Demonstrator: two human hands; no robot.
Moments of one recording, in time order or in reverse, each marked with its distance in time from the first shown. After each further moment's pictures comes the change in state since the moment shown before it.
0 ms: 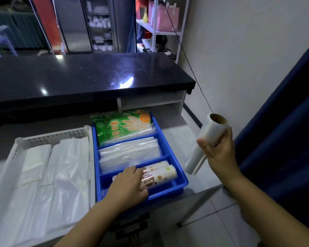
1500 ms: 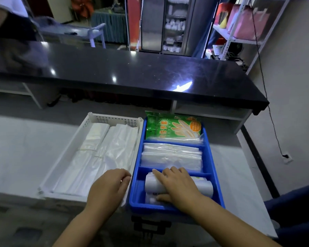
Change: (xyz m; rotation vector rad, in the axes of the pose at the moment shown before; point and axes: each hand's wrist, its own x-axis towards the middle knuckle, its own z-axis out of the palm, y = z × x) left_hand -0.095 -0.055 -0.030 -0.183 0.445 -0.463; right_hand -0.023 0.034 0.157 -1.058 -1.086 -0.640
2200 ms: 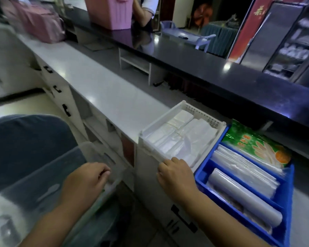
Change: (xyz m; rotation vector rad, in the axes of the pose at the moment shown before) left_hand -0.244 -0.053 -0.100 0.170 0.413 -0.580; right_hand -0.004 -0.188 -0.022 0.009 0.282 -0.515
